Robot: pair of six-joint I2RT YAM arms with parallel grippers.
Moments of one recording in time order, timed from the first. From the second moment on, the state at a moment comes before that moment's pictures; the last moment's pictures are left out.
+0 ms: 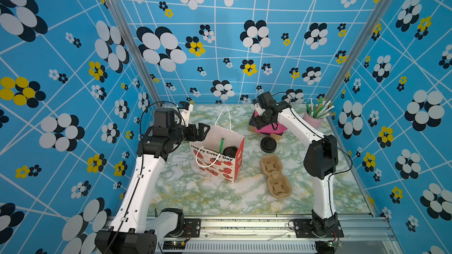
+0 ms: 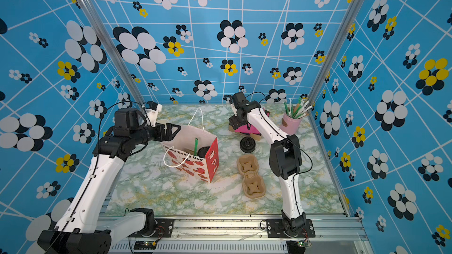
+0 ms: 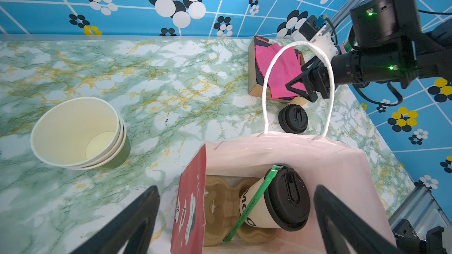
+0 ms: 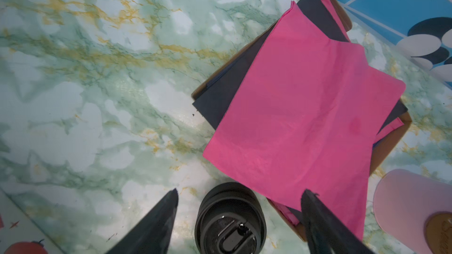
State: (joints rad) left arm -0.08 1.13 1.25 -0.72 0.45 -0.12; right arm 0.46 2.16 2.03 -0.94 0.16 -0.11
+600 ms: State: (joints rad) left arm -0.07 1.12 1.23 -0.72 0.45 -0.12; right arm 0.46 2.38 2.17 -0.95 0.24 -0.02
